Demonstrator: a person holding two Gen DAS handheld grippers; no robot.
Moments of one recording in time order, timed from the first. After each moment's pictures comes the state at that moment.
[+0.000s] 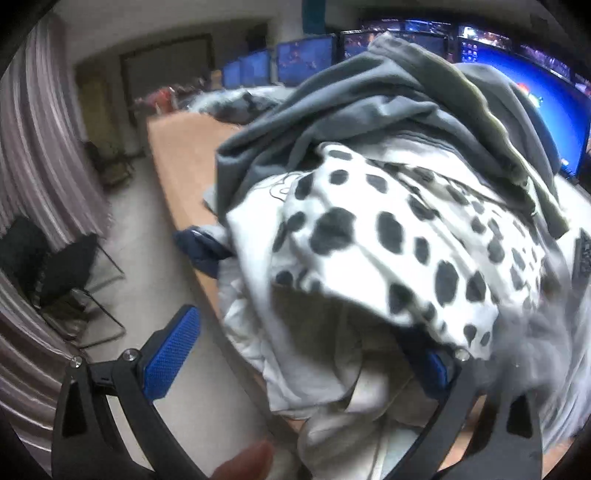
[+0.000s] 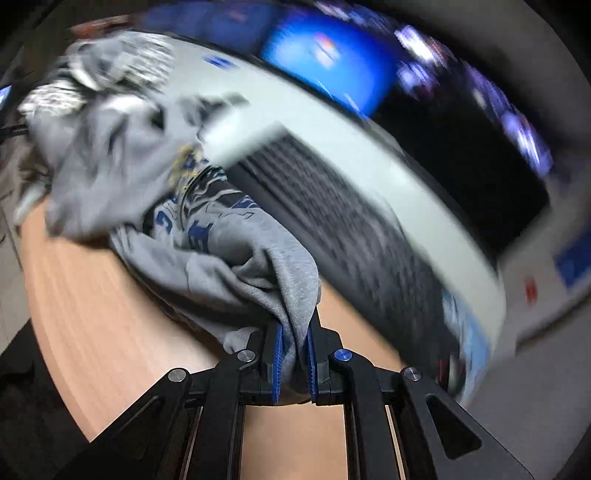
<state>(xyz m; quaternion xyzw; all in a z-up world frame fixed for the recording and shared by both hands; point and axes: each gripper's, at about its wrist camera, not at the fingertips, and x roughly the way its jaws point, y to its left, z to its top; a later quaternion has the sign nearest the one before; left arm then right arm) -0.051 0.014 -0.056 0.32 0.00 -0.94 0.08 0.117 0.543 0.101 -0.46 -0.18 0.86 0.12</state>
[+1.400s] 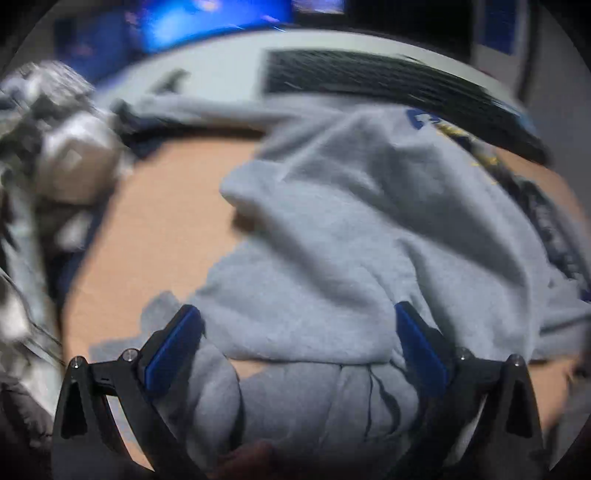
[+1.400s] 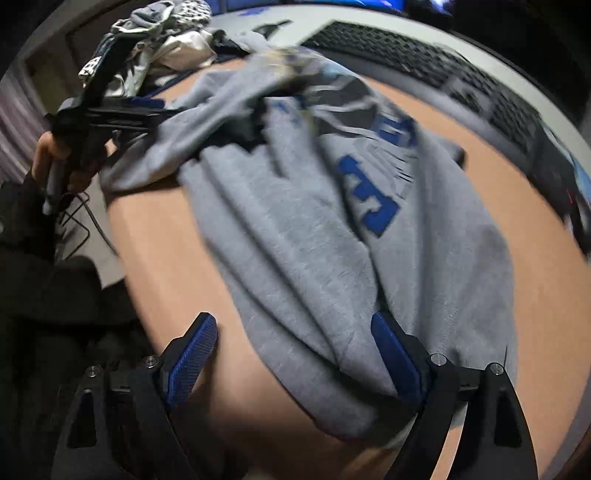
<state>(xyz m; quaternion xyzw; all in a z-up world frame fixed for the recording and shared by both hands) 0.081 0.258 -0.111 0.42 -0.16 -0.82 -0.36 0.268 0.521 0.030 -0.54 0.00 0.84 -0.04</state>
